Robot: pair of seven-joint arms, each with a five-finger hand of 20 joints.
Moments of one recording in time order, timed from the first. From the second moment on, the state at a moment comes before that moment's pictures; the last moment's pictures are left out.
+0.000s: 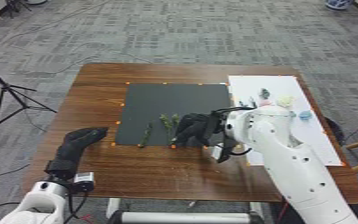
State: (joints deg) left arm 125.7 -53.9 -93.0 -115.4 64.2 11.5 6.4; right arm -74.5 -68.8 67.2 -98.5 -122.3 -52.3 -3.8
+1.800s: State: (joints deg) left arm 127.3 -54.1 -93.6 -116.6 64.5 11.4 6.0; right arm -69.8 -45.1 57.2 -92.8 -133.6 -21.8 20.4
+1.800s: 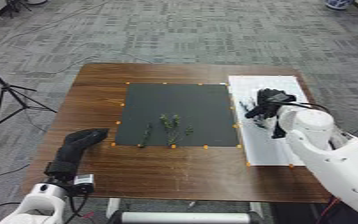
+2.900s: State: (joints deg) left arm 128.3 -54.4 -93.8 -117.6 64.5 11.1 5.9; right arm -64.0 -45.8 59.1 -98.6 -107.6 -29.1 26.1
